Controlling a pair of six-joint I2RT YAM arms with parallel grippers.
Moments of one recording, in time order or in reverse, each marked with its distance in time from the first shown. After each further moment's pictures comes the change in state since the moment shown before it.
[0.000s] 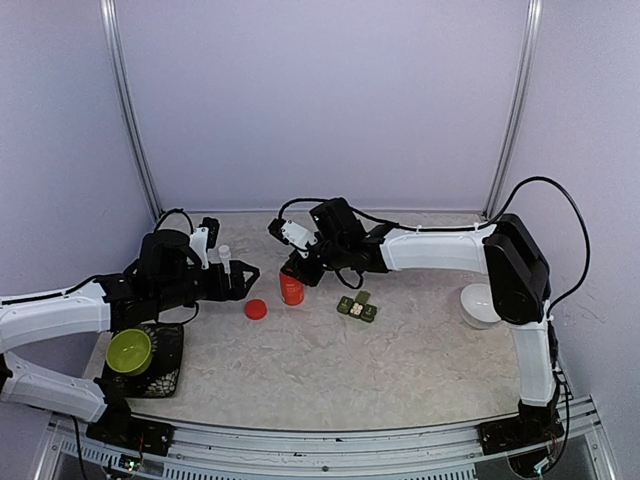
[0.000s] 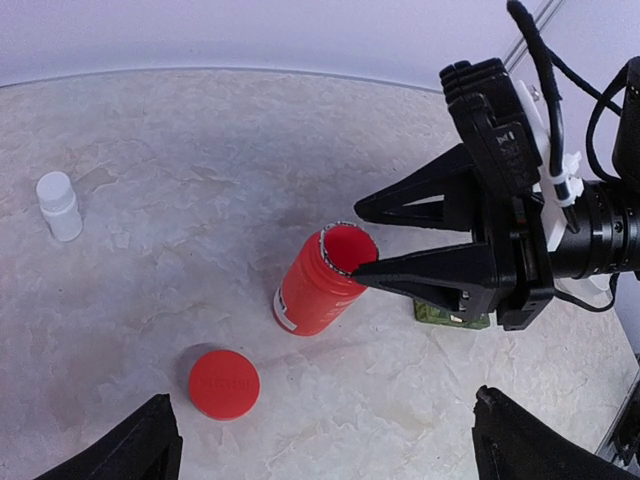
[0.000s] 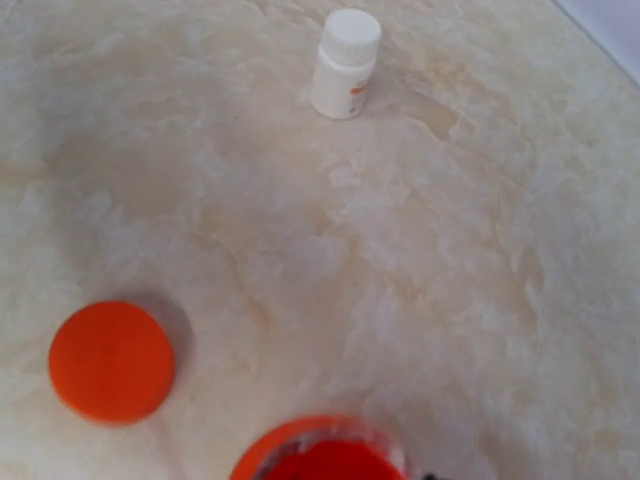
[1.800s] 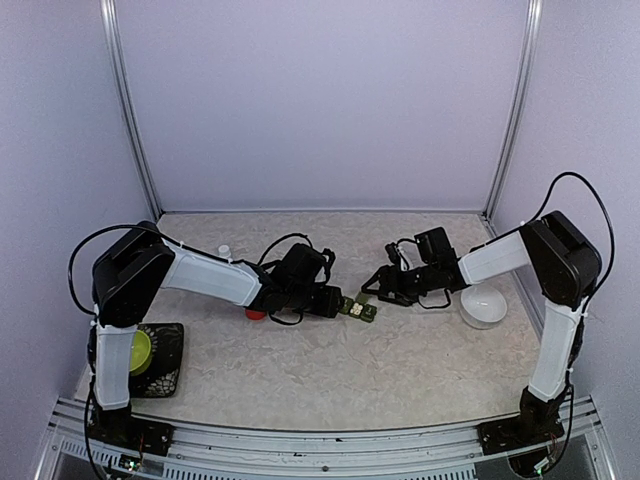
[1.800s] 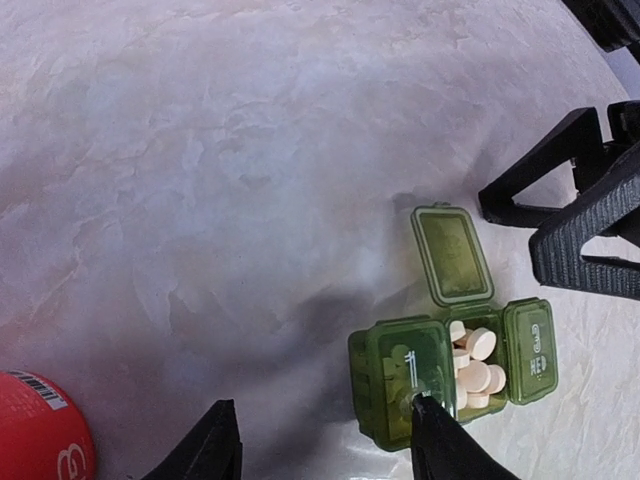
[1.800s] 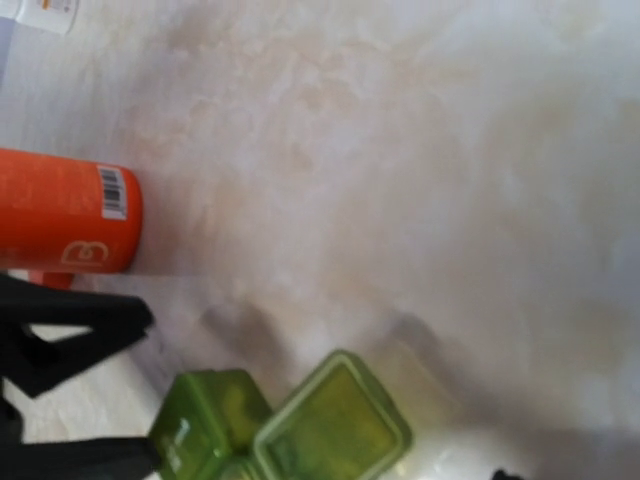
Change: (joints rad) left arm -0.187 0.971 0.642 0.034 0.031 0.006; right arm -0.423 -0.219 -0.684 0.281 -0.485 0.815
